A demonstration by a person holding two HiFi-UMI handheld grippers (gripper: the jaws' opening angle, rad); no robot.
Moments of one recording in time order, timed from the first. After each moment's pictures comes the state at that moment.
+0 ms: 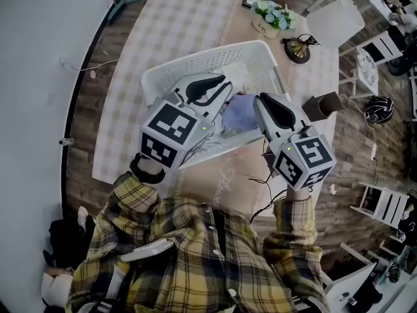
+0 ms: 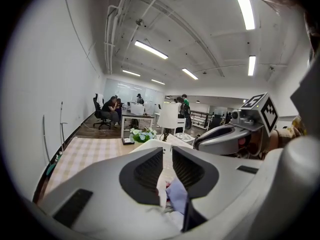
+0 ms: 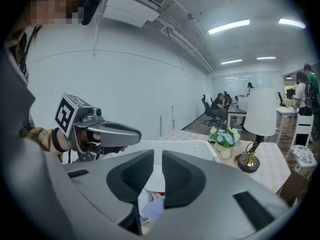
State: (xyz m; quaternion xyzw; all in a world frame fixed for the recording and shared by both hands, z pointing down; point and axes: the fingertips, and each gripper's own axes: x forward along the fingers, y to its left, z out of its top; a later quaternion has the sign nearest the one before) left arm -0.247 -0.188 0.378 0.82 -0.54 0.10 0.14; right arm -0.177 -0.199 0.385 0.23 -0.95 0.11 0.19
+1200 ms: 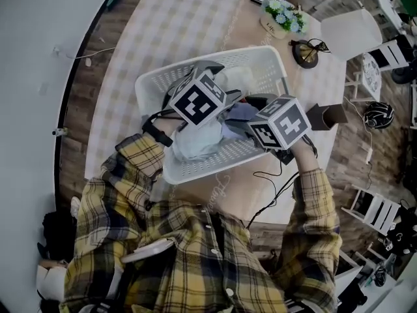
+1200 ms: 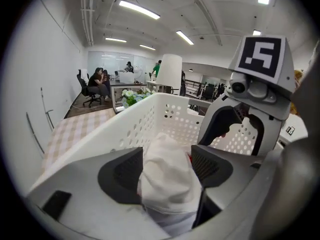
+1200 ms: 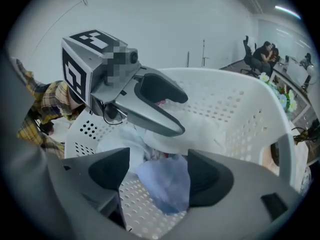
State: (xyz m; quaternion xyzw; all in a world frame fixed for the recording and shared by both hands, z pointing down) left arm -0.246 -0.260 0.512 0.82 -0.45 0.27 0.23; right arm -0.208 -0.198 0.524 -0.01 -0.84 0.15 0.52
